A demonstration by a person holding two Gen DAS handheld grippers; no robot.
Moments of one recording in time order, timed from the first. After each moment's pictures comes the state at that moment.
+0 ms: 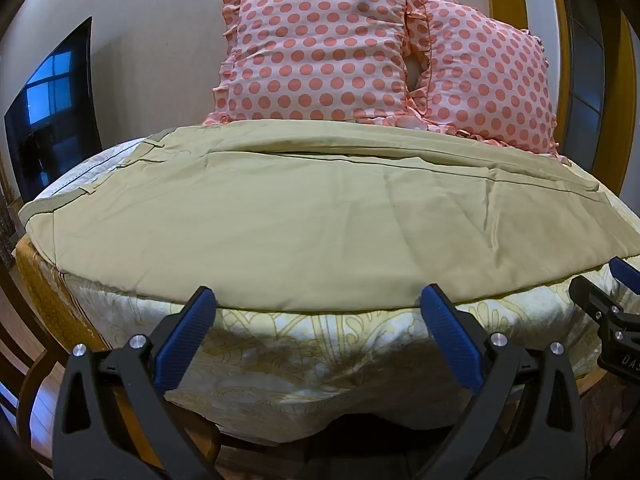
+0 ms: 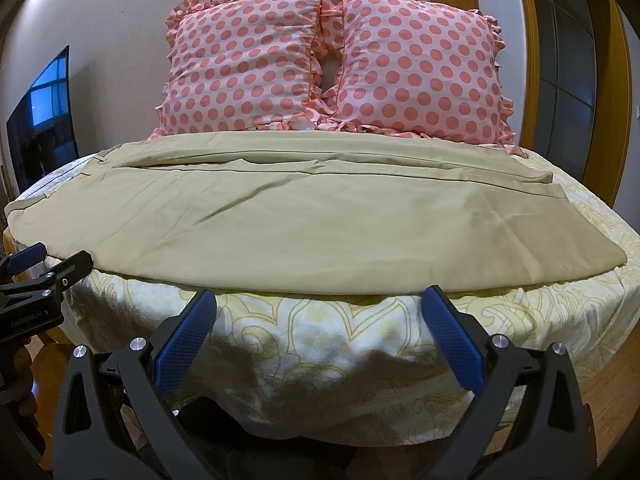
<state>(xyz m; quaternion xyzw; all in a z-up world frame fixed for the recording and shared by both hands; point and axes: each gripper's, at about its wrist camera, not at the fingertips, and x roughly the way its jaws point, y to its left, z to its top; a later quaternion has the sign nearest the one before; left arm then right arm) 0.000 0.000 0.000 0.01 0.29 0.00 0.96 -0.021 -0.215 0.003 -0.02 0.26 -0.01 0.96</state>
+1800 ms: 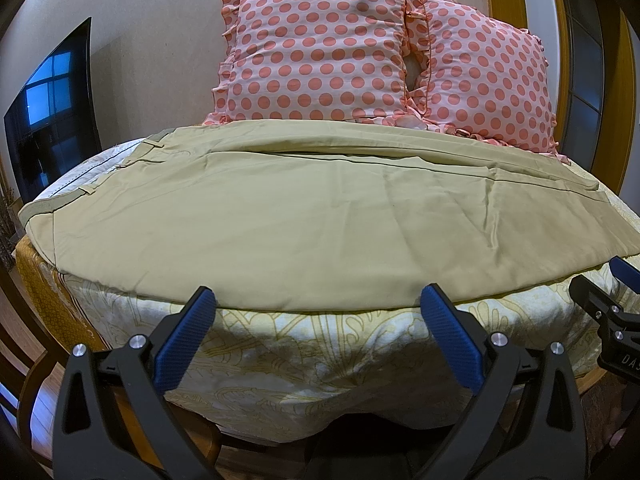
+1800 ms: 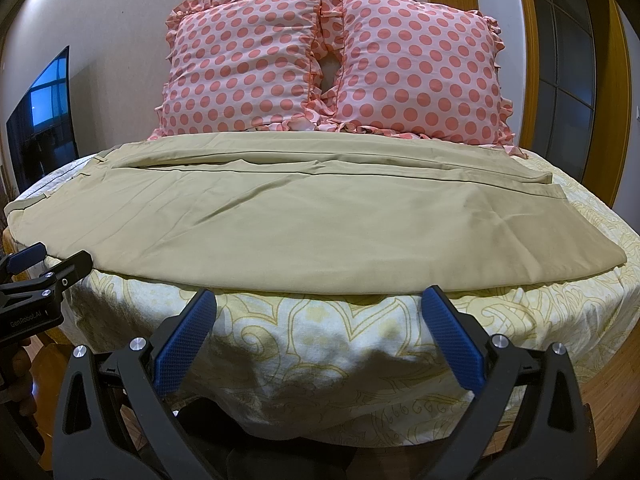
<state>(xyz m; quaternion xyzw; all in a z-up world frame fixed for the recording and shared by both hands) 0.000 0.000 0.000 0.01 0.29 0.00 0.96 -0.023 -0.210 0.004 -0.02 0.26 -0.01 0.96</state>
